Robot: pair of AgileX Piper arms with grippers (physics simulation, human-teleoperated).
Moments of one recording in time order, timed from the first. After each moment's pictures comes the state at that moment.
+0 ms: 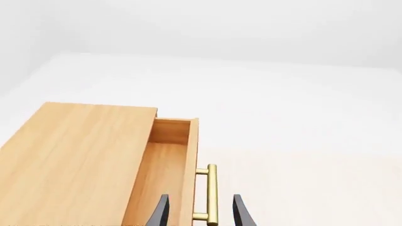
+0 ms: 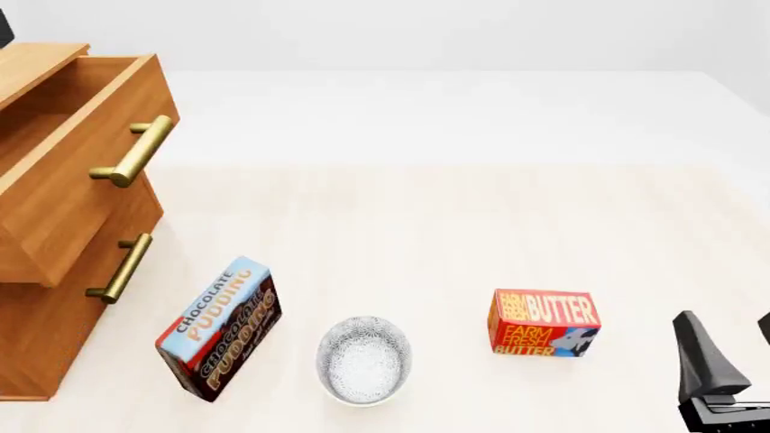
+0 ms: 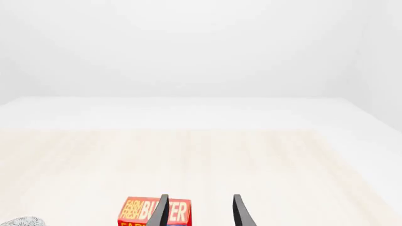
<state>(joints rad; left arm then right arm) 0.03 0.85 -1.17 0.58 -0.04 0.00 0.01 0.00 0.00 0.00</state>
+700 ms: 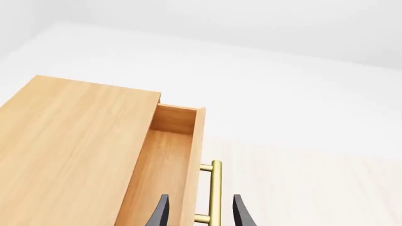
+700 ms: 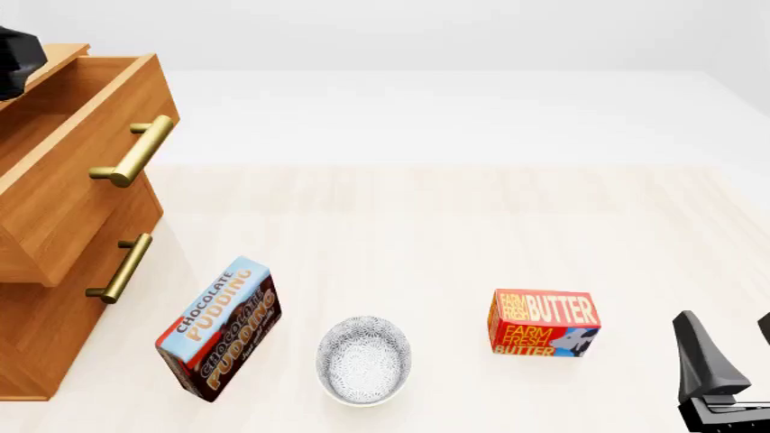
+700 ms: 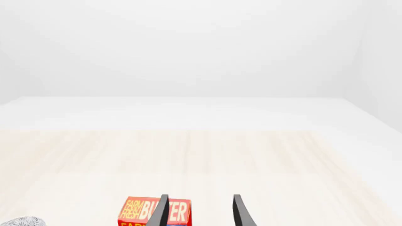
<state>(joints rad) 0.06 0.93 -1.13 0.54 -0.11 0.00 0.01 0.00 0.00 0.00</state>
